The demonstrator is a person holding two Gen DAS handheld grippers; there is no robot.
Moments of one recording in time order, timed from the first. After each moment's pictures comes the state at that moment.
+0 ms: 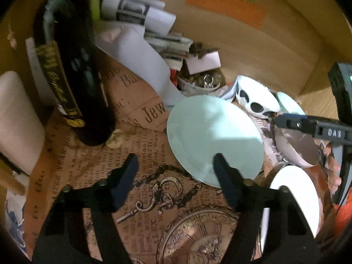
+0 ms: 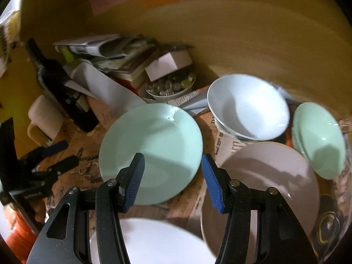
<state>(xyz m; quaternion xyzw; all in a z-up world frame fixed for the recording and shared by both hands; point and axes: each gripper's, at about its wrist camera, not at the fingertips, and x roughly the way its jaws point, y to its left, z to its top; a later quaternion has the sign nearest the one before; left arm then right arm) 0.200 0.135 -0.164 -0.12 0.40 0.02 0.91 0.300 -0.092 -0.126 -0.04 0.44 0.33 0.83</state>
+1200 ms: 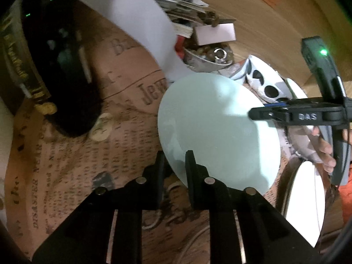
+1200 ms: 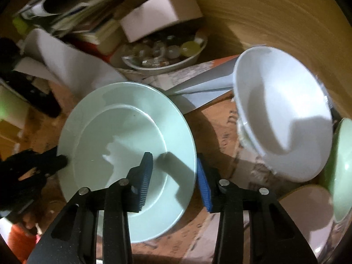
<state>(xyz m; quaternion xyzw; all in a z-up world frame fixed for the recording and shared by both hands) 0.229 0.154 -0.202 -0.14 0.45 -0.01 0.88 0.360 -0.032 -0.186 -0.12 0.55 0.32 0.76</state>
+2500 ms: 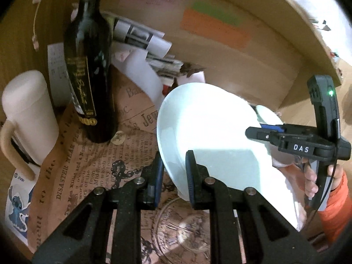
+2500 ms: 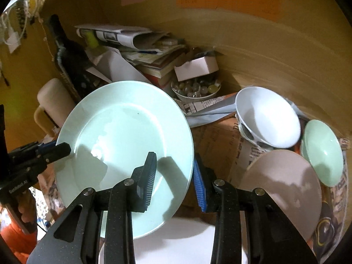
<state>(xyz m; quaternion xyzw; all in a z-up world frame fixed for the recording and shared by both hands) 0.125 0.136 -0.127 -0.15 0.33 0.00 0.93 0.257 -0.081 -0.105 -0.10 0.41 0.35 0.84</state>
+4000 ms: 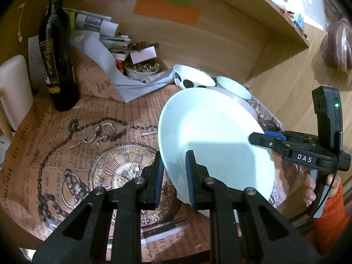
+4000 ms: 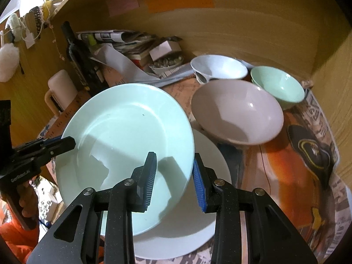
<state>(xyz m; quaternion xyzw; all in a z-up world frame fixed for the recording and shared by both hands) 0.074 0.053 -0.142 -0.13 0.35 -0.07 0.93 0.179 -0.180 -0.140 -0.05 0.40 0.29 0.87</state>
